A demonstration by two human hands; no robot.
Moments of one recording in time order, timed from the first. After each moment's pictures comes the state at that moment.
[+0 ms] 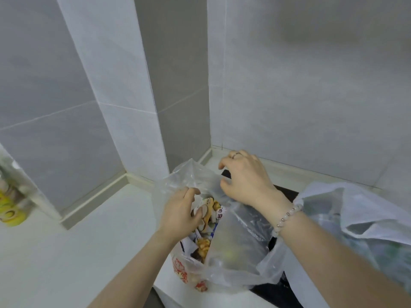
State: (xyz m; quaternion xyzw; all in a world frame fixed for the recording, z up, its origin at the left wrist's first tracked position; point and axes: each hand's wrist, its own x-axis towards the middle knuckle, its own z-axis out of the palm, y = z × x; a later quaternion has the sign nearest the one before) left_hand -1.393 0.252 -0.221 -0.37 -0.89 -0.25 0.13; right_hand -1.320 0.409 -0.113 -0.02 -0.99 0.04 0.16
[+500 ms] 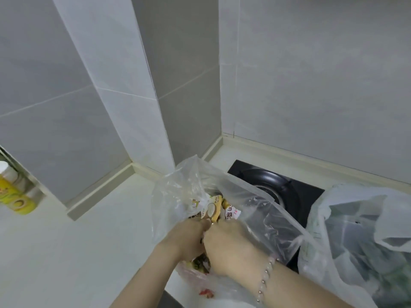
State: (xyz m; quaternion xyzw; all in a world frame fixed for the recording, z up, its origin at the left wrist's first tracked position) left_hand -1.392 0.254 -0.245 -0.39 -0.90 -0.07 -0.17; right_hand -1.326 0.350 -0.189 0.08 -0.97 -0.07 -0.22
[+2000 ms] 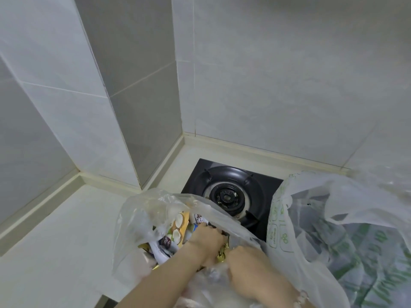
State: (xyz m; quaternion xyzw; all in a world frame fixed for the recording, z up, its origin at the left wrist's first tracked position) left_hand -1.386 0.351 -0.310 -0.59 -0.78 0.17 -0.11; right_hand -1.267 0.399 -0.237 -0.12 -0.96 0.05 -0.25
